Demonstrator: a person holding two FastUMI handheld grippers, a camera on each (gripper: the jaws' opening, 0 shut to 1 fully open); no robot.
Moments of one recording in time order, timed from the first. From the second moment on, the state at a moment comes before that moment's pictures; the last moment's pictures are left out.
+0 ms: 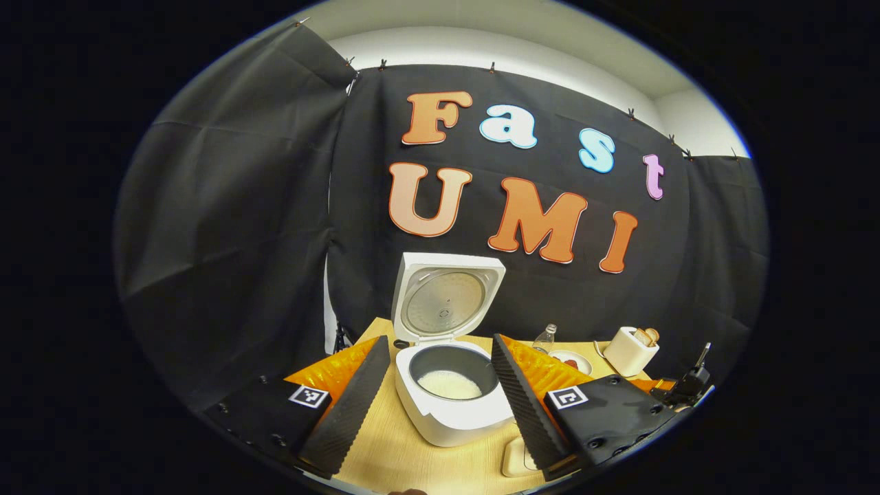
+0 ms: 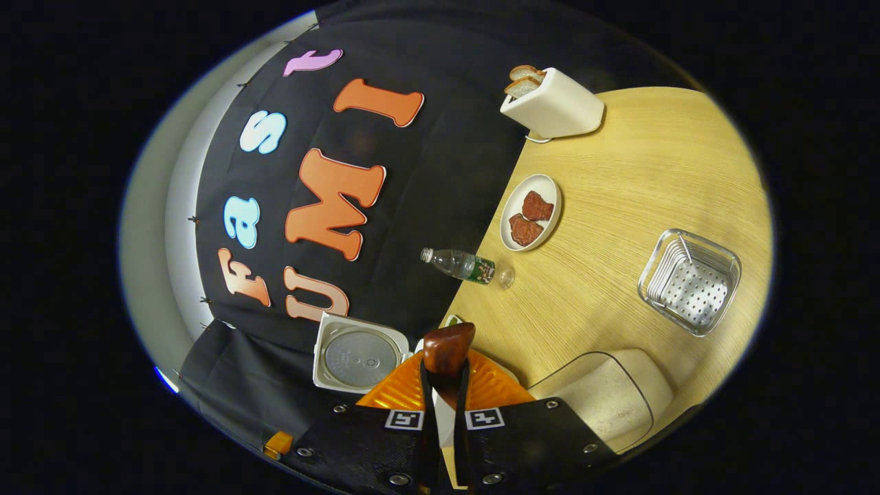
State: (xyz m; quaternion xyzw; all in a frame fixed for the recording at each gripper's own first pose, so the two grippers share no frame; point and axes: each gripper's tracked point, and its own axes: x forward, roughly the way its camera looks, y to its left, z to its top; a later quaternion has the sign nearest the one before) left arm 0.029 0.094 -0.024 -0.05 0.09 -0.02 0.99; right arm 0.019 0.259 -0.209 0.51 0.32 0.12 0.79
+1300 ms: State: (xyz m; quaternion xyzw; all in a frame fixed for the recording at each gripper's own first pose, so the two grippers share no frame) left arm 0.038 0.078 -0.025 -0.03 0.08 -0.02 1.00; right arm 0.132 0.388 -0.078 0.49 0.27 0.21 0.80
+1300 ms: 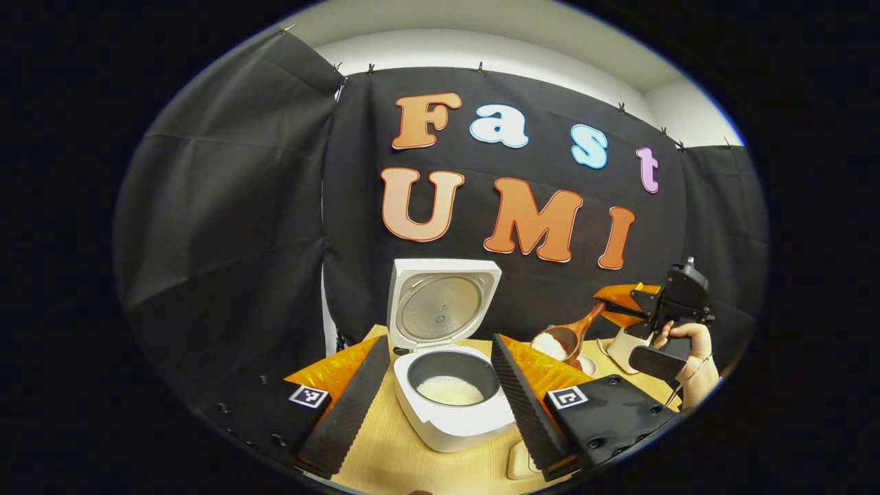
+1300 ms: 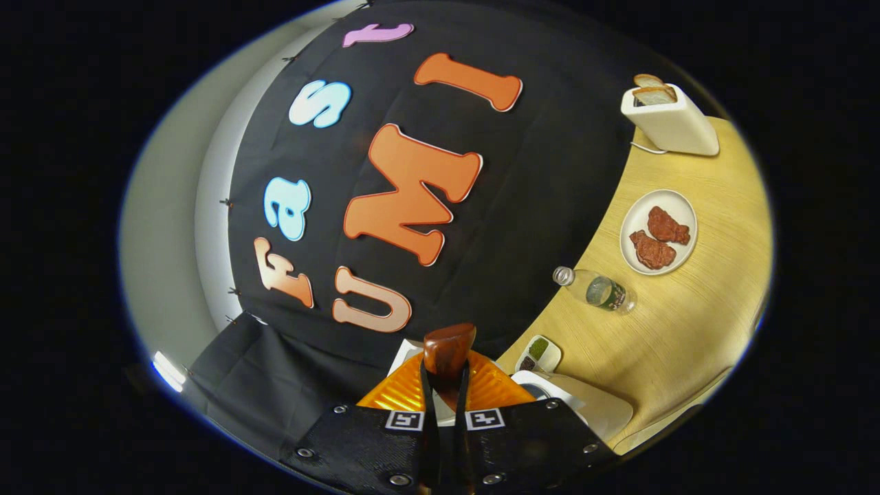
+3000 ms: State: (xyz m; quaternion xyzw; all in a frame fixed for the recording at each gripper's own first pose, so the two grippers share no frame) left arm 0.033 0.128 -0.040 -0.04 0.10 0.01 0.99; right arm 0.148 0.489 -0.034 0.31 0.17 0.27 0.89
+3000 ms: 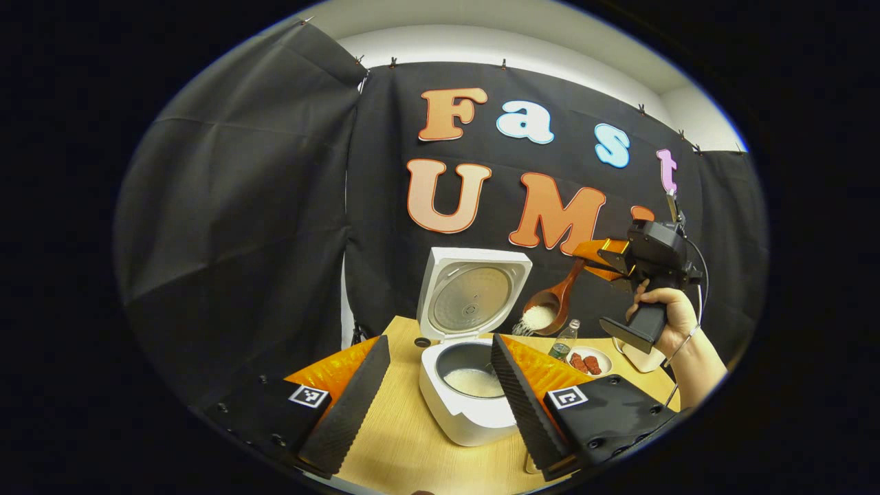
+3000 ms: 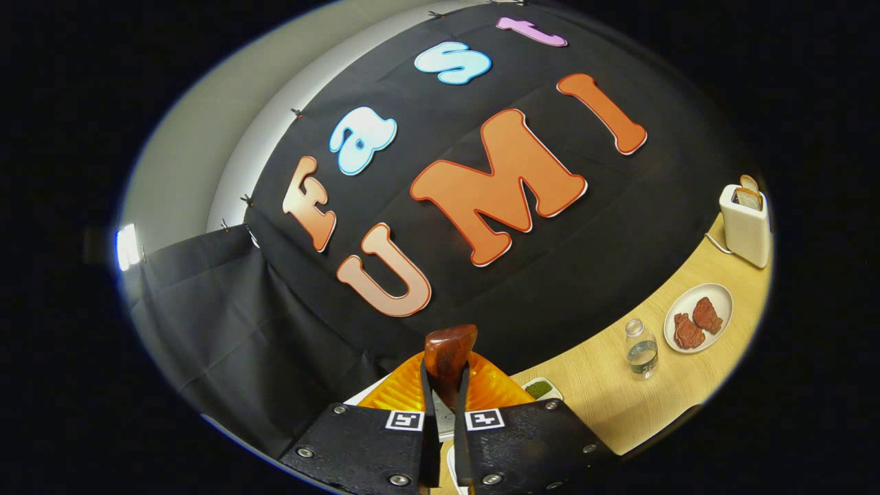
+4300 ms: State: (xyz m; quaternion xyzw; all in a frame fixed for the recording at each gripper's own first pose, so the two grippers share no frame) left arm 0.025 0.132 -0.050 -0.04 0.11 0.02 0.99; right arm 0.101 0.541 -0.012 0.10 0.07 0.38 0.92
